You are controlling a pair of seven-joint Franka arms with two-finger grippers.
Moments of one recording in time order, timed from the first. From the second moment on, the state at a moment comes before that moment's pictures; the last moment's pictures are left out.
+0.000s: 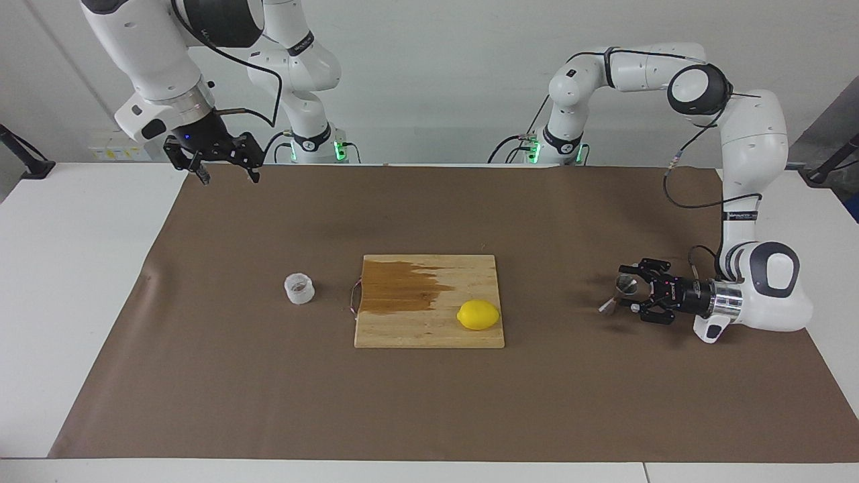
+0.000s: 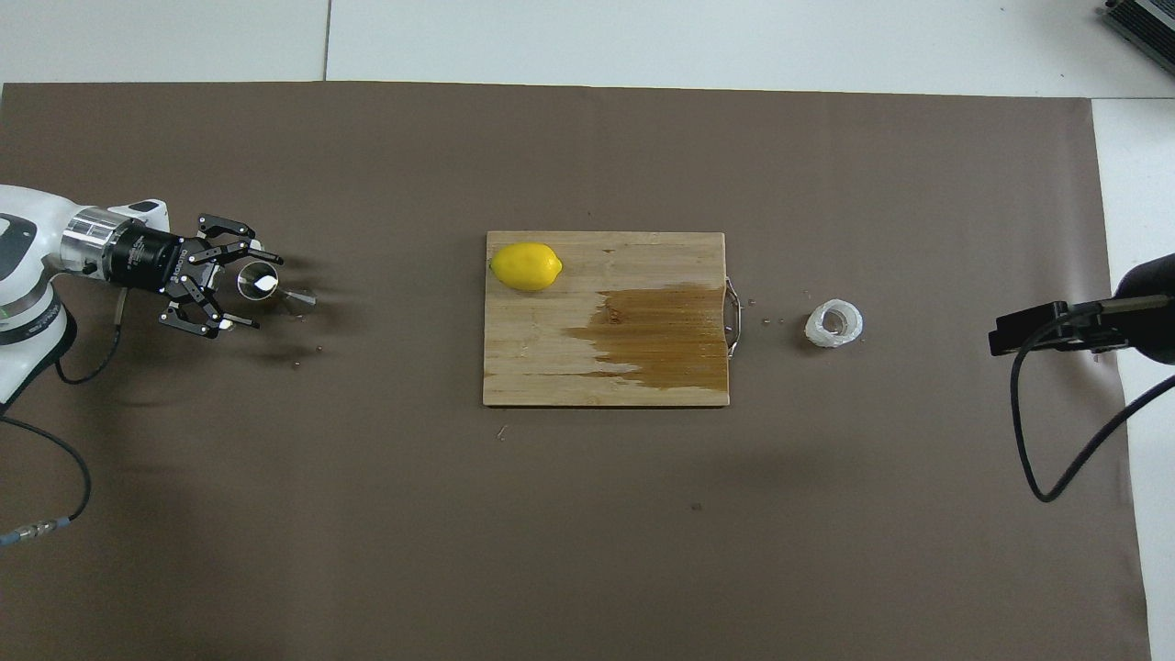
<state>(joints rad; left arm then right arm) 0.77 1.05 -0.72 -1.30 -0.62 1.39 -1.03 -0.01 -0.09 -0.01 -1.73 0.03 1.59 -0.03</state>
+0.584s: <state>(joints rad) 0.77 1.05 -0.72 -1.30 -0.62 1.39 -1.03 -0.01 -0.09 -0.01 -1.73 0.03 1.59 -0.03</state>
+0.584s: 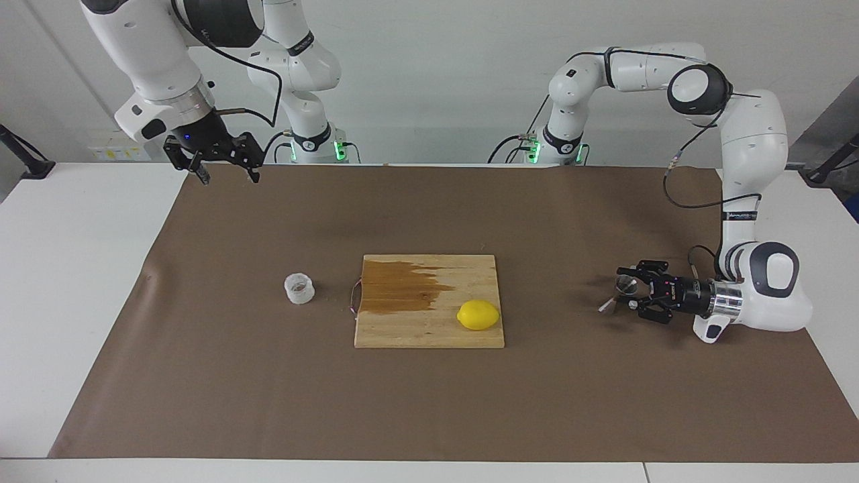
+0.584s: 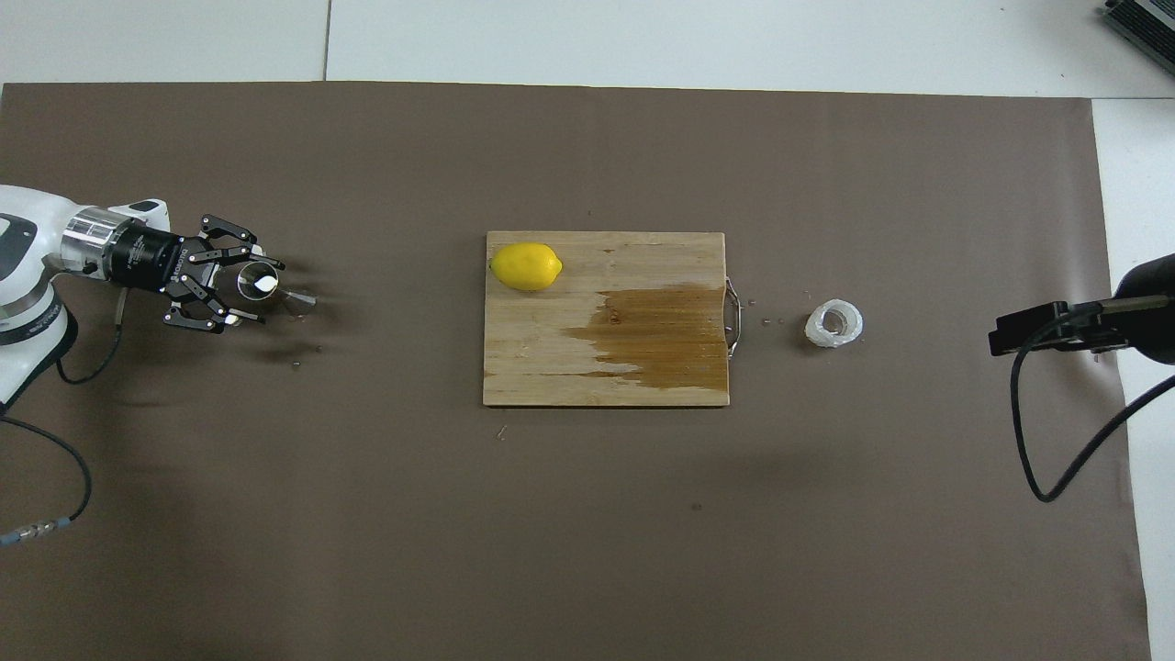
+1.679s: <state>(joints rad) 0.77 1.05 -0.72 -1.30 -0.62 1.39 -1.03 -0.01 -0.09 -0.01 -1.73 0.03 1.59 -0.03</state>
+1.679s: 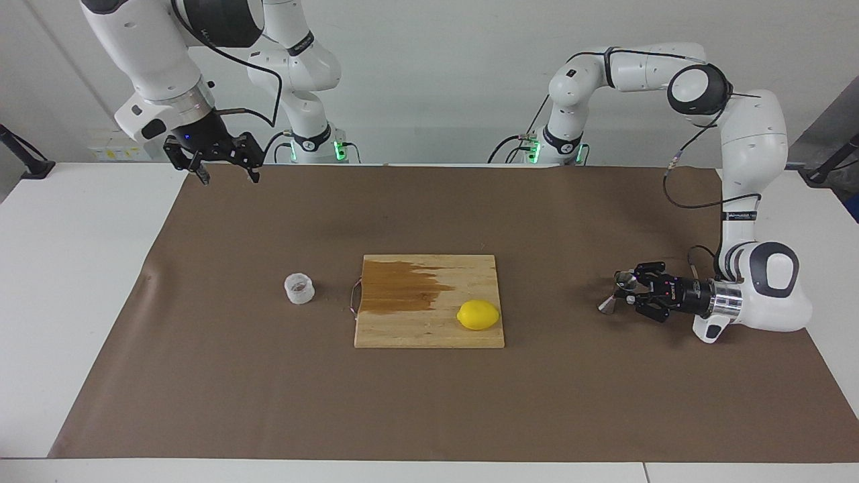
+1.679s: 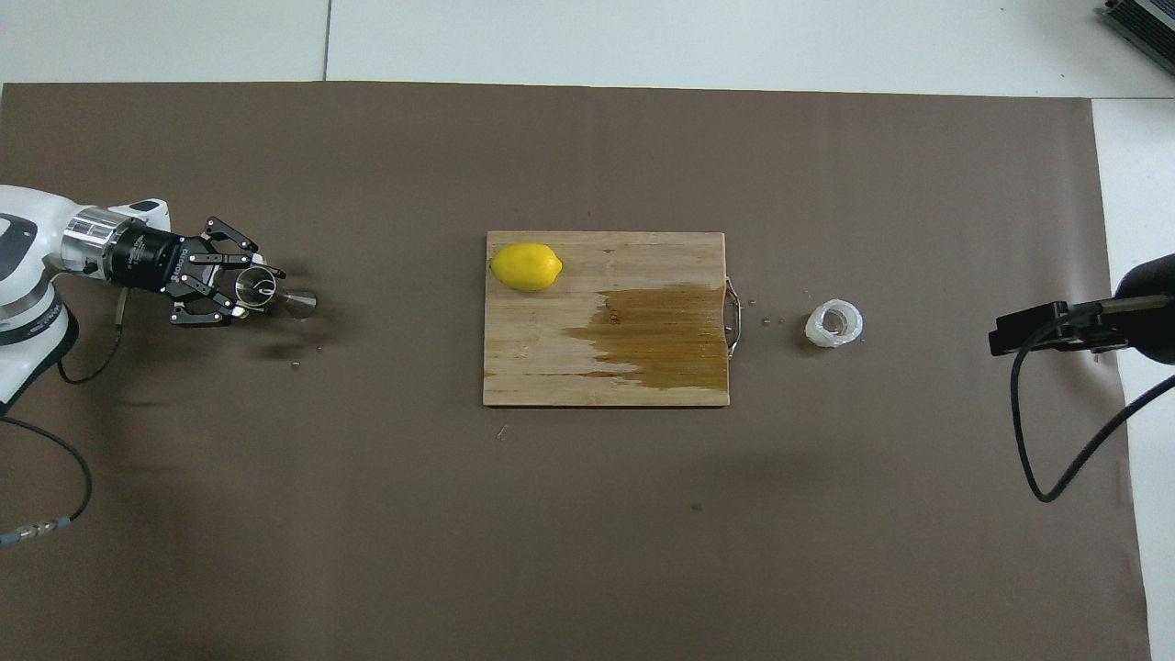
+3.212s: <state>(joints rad) 0.77 1.05 -0.73 -1.30 -0.63 1.39 -1.03 -0.01 -0.09 -0.01 -1.73 0.03 1.59 -0.03</state>
